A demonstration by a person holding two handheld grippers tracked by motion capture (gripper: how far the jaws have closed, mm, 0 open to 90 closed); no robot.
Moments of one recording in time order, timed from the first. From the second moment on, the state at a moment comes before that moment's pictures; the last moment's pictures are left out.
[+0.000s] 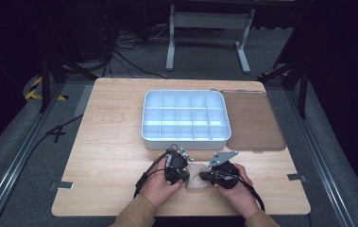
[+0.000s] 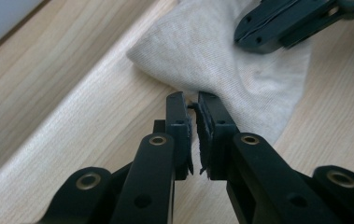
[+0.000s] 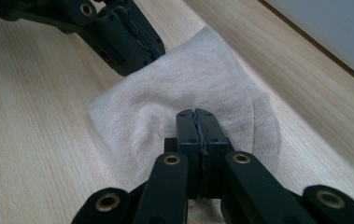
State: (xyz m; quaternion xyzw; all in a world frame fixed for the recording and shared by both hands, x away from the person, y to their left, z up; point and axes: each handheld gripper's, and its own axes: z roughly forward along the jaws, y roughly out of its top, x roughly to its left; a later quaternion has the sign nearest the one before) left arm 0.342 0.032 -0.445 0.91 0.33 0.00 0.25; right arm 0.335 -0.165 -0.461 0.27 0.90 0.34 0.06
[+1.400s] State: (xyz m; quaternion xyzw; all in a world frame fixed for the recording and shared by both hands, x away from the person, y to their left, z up) left arm 0.343 0.028 -0.445 0.92 0.30 -0.03 0.24; right arm 0.325 -0.167 -0.455 0.27 0.90 0.33 0.08
